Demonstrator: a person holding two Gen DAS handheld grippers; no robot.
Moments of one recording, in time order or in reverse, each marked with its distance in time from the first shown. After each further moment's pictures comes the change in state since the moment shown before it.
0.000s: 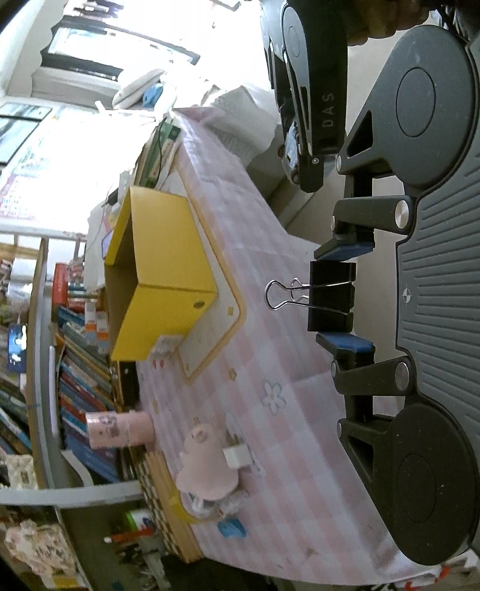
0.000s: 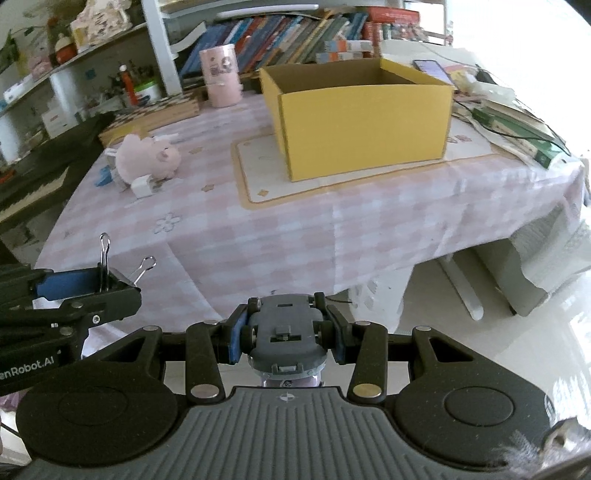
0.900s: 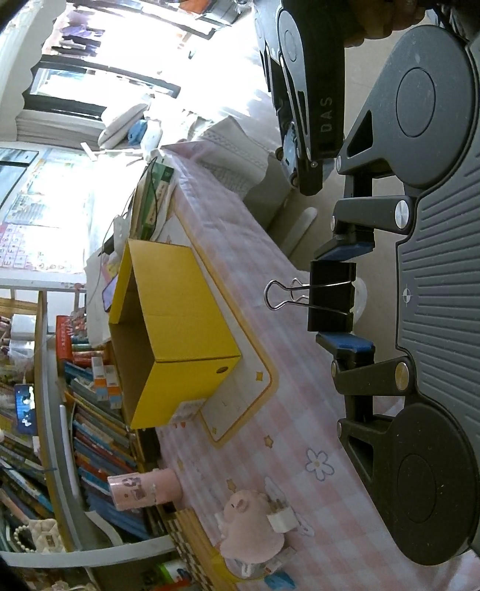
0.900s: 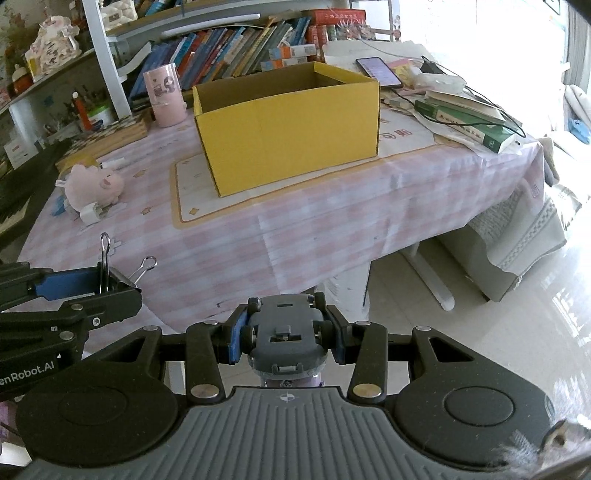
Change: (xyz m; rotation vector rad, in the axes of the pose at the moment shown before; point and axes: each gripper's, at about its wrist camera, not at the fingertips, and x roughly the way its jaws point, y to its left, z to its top) left arm 0.031 -0.044 0.025 0.102 -0.002 -0.088; right arm -0.009 -0.051 0.002 0.088 -0.023 -0.086
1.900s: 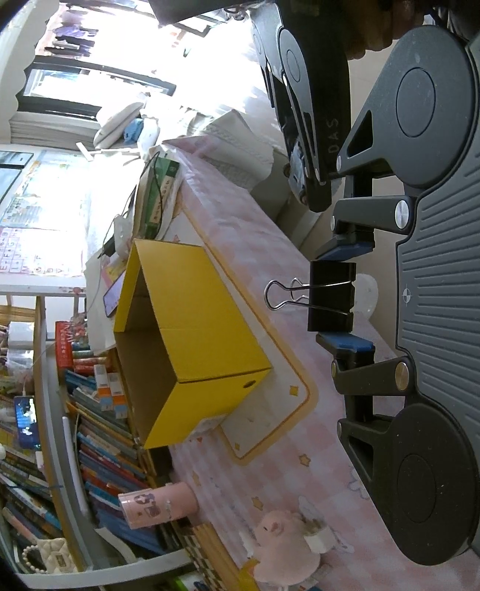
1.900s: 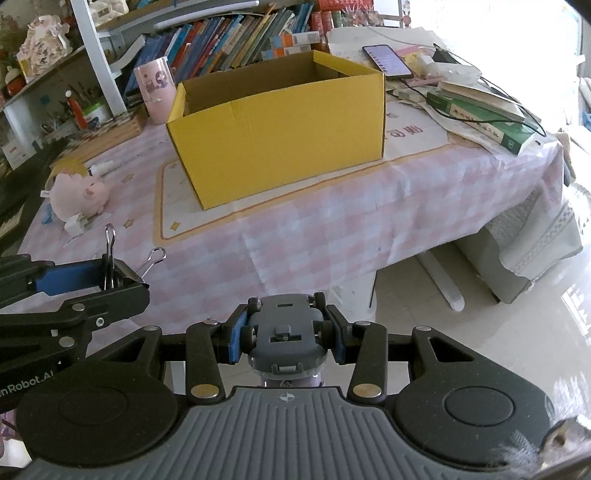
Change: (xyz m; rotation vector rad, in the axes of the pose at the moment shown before) left arm 0.041 -0.007 0.037 0.019 0.005 0.006; right arm 0.040 -0.027 0.038 -0.003 0.046 0.042
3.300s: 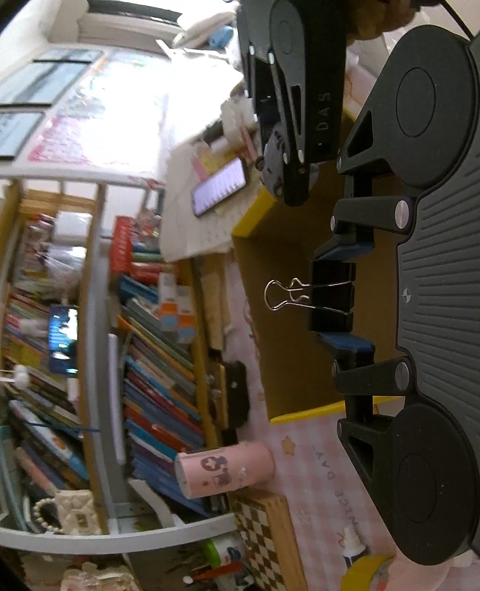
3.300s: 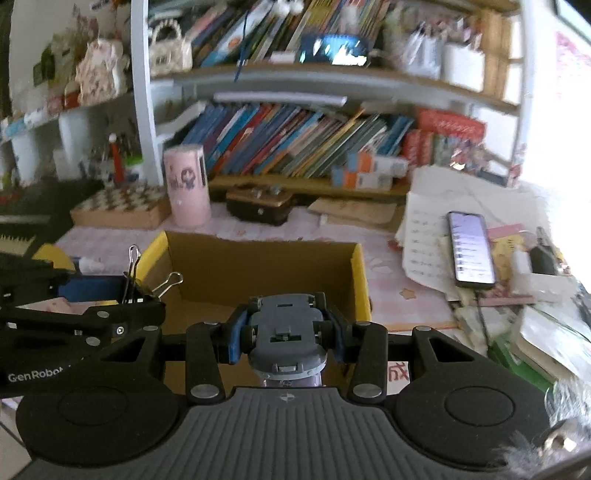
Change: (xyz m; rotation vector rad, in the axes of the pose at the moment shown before) left arm 0.129 0.044 0.169 -0.219 -0.136 0.271; right arm 0.099 -0.051 0.251 -0.393 -0.209 0.217
